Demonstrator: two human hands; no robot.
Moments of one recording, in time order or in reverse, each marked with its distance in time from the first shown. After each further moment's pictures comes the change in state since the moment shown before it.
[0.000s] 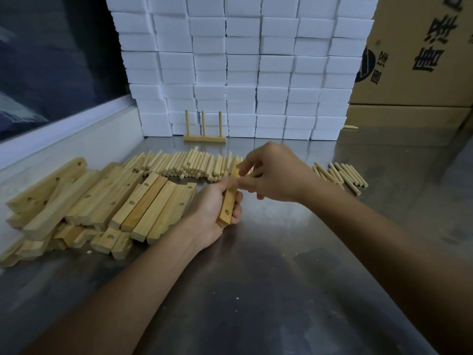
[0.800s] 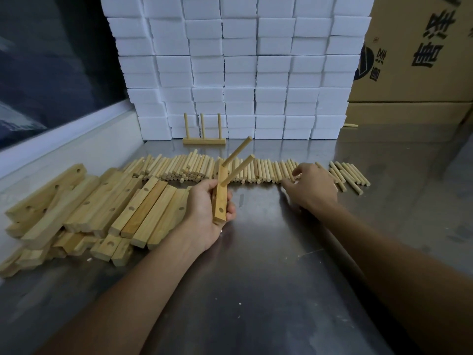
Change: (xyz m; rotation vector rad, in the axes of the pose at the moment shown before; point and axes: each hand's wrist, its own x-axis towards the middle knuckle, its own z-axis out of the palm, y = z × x) left_hand 0.008 -0.001 -0.007 -0.162 0.097 0.059; right_hand 0.004 0.111 0.040 -0.120 0.378 0.538
